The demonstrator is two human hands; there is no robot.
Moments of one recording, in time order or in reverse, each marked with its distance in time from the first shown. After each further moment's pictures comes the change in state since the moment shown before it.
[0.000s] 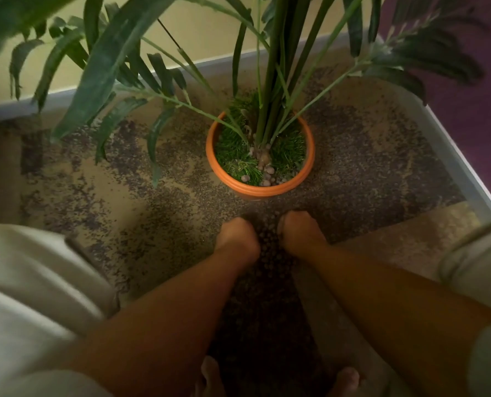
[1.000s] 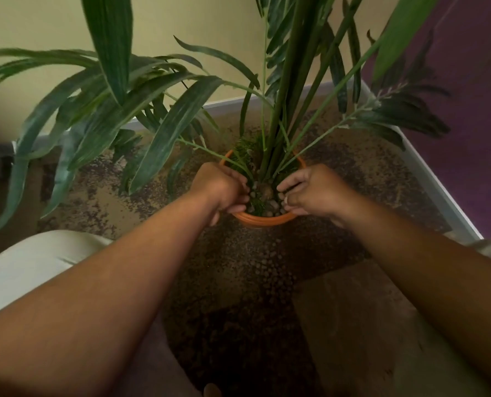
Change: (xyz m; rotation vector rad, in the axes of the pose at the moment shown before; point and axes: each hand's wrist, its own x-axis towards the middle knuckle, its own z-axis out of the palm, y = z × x) left_hand -0.022 0.045 -0.137 -0.803 0.066 0.099; right_hand -0.026 -0.026 -0.137 0.671 0.078 -0.151
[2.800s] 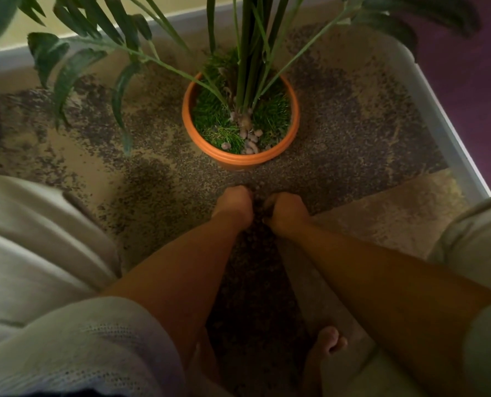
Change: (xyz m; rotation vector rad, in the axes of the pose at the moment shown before) left_hand 0.038 -0.148 0.096 0.881 -0.135 0.015; right_hand -0.007 0.133 0.097 -0.437 -0.052 0.182
